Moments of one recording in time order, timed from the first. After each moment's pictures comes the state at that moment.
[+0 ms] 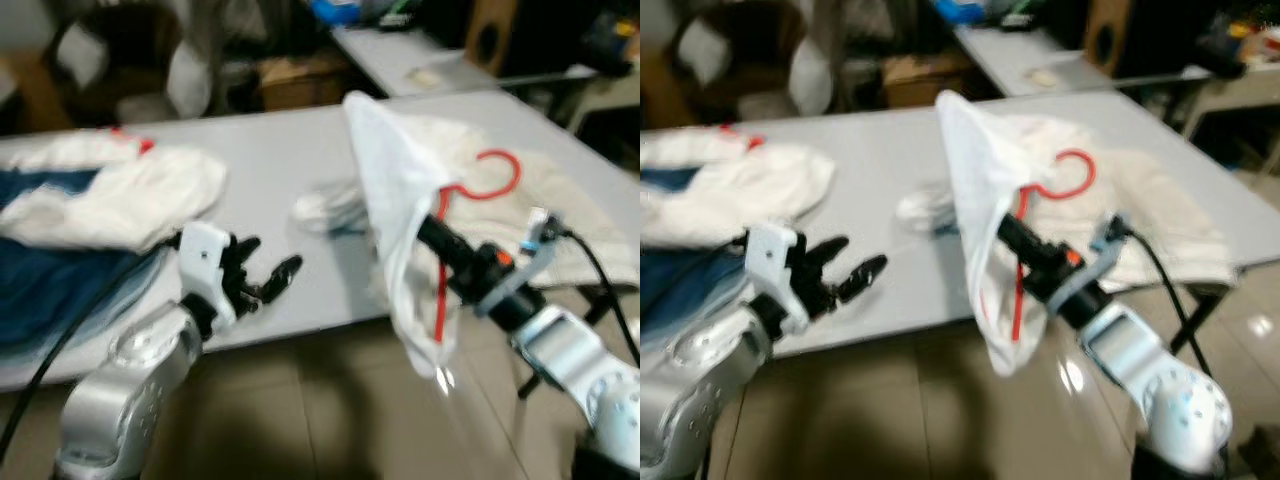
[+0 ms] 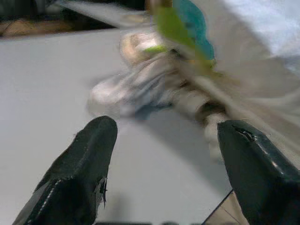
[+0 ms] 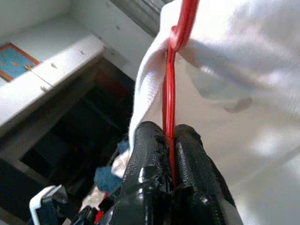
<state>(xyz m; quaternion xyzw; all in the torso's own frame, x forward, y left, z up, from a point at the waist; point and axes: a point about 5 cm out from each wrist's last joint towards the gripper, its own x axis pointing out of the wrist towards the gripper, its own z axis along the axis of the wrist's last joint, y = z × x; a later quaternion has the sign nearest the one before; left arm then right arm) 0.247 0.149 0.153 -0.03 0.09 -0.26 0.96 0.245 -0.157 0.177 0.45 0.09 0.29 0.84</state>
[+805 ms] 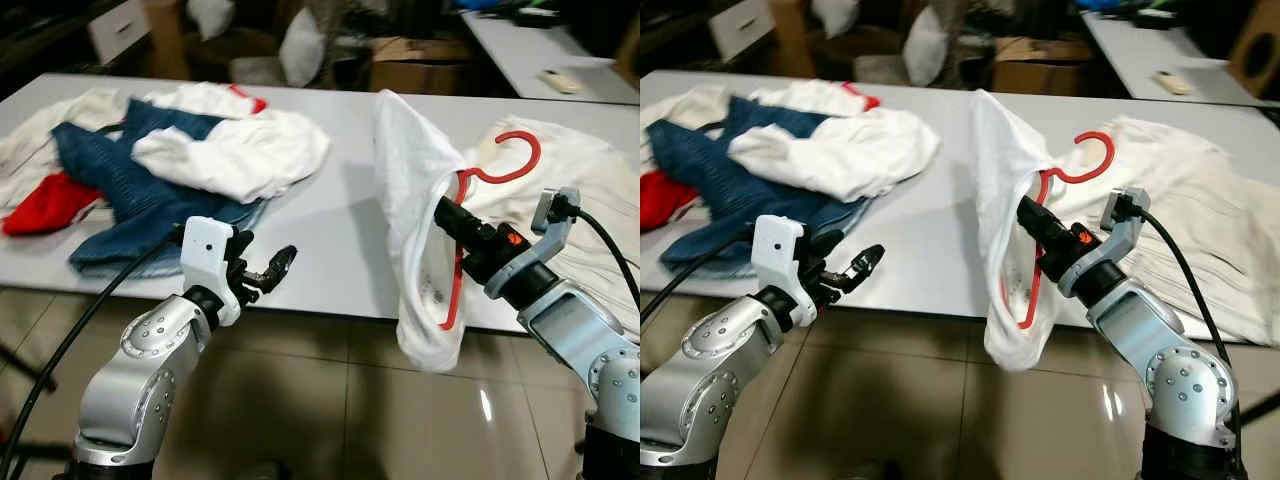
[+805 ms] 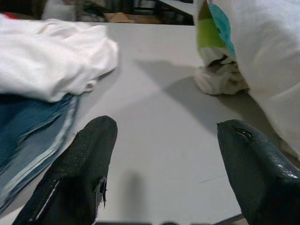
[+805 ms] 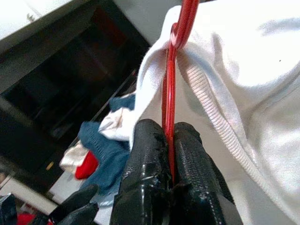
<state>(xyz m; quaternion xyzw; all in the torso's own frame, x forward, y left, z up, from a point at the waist) 0.259 0.146 0.152 -0.03 0.08 -0.22 0.97 0.264 -0.175 0.186 0.36 0.07 0.24 0.90</state>
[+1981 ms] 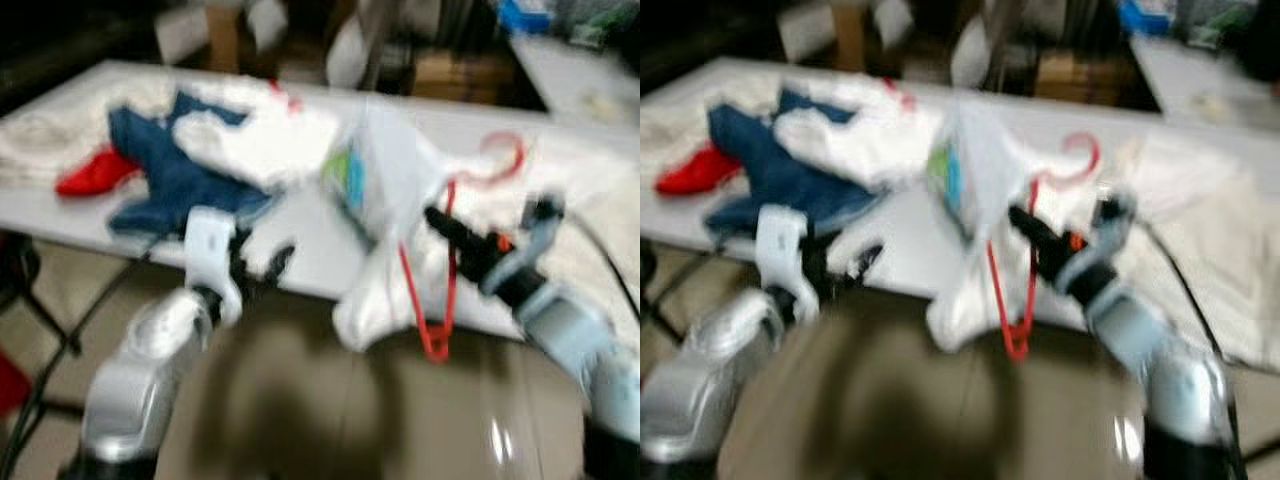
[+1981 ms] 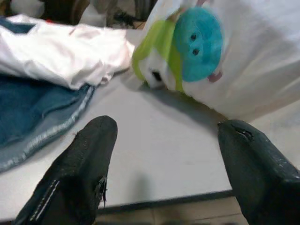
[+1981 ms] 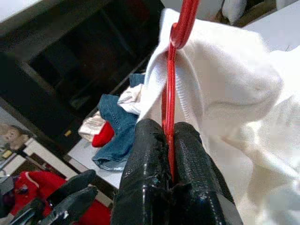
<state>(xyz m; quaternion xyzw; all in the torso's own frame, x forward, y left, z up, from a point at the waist) 0.266 0.147 0.148 -0.03 0.08 -0.21 0.97 0.267 -0.171 0.182 0.33 0.08 0.25 0.91</state>
